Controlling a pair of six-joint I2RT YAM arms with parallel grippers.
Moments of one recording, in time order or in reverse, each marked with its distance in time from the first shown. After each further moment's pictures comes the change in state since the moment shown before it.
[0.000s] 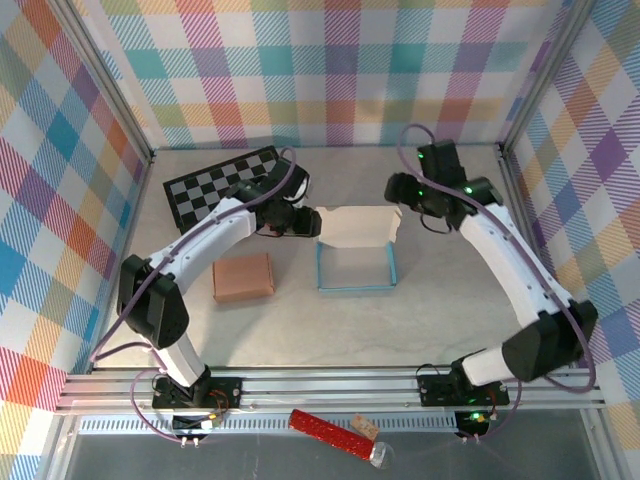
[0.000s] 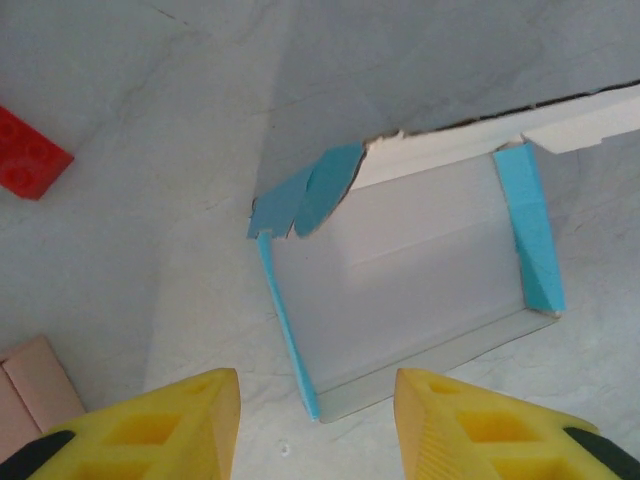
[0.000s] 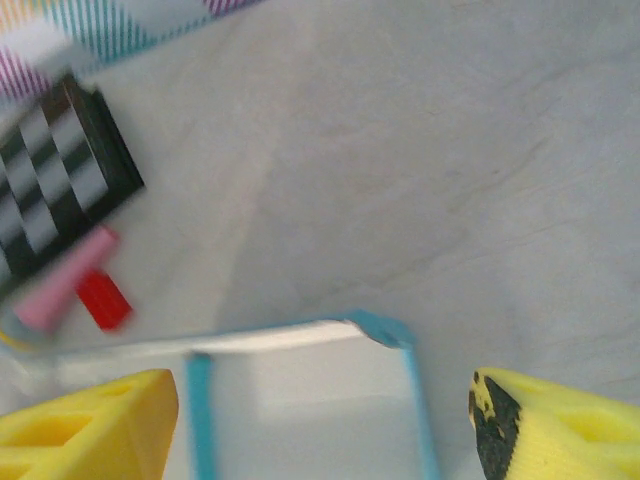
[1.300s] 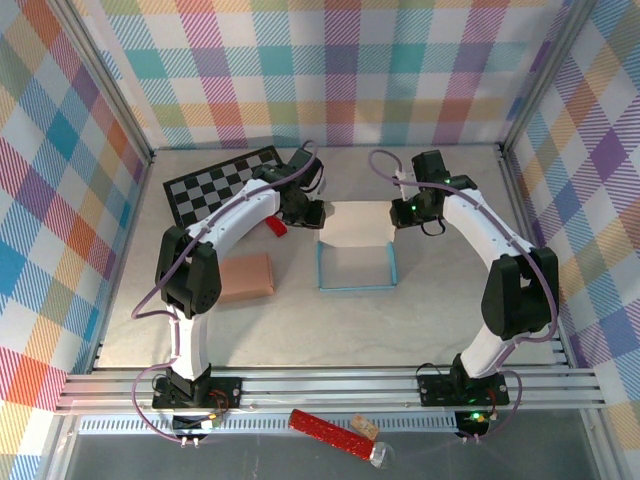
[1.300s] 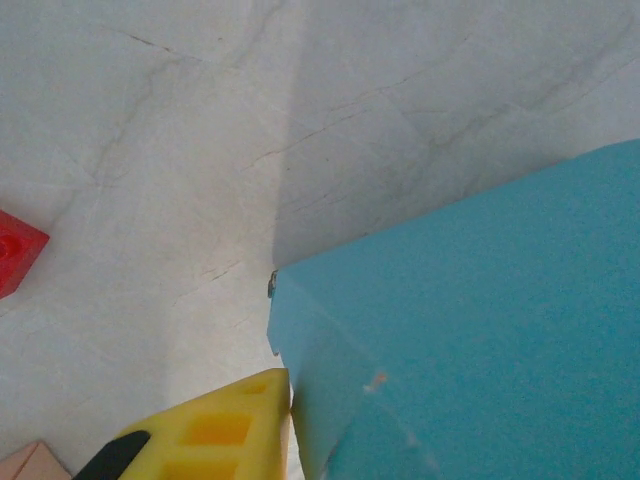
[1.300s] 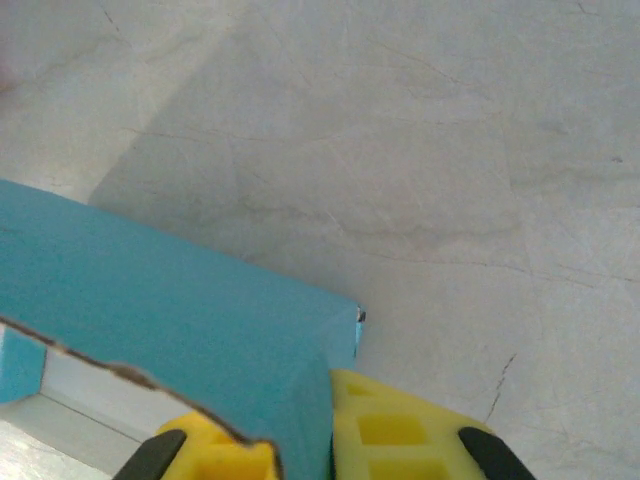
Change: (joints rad) left arm 0.029 0.274 0.234 -0.070 0.021 0.097; right arm -0.103 0.274 -0.050 0.058 -0.245 -0.477
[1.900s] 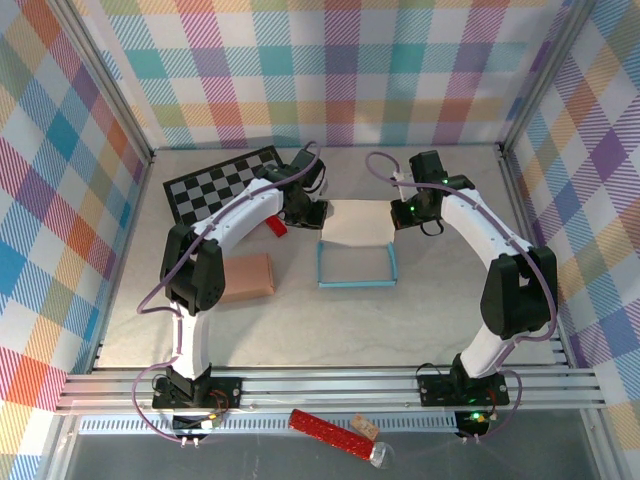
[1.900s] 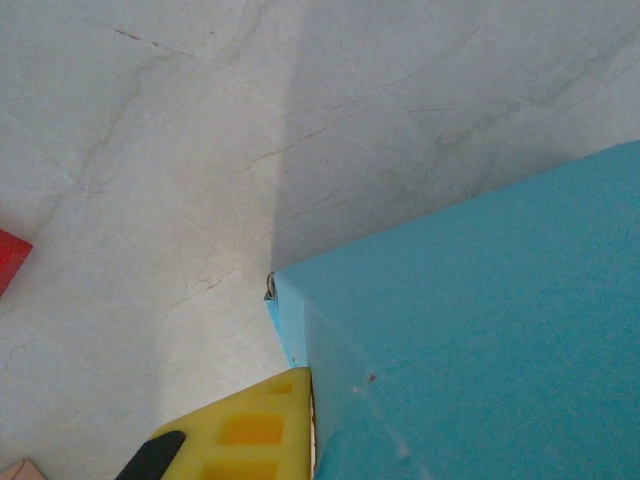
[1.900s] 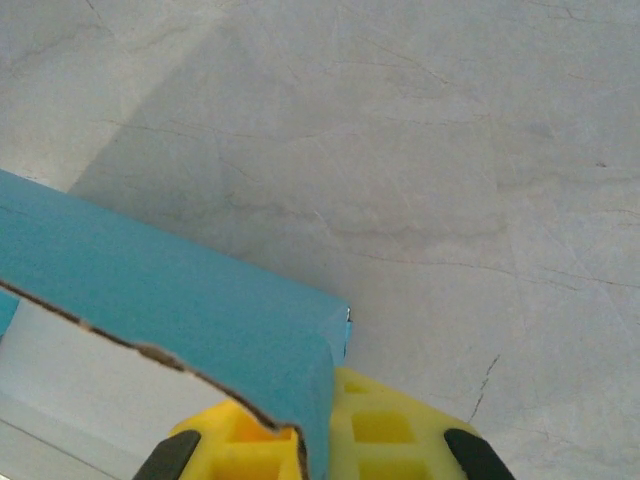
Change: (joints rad) left arm 0.000 0.037 0.018 0.000 0.005 0.007; right arm 0.020 0.006 0.003 -0.001 0.040 -0.024
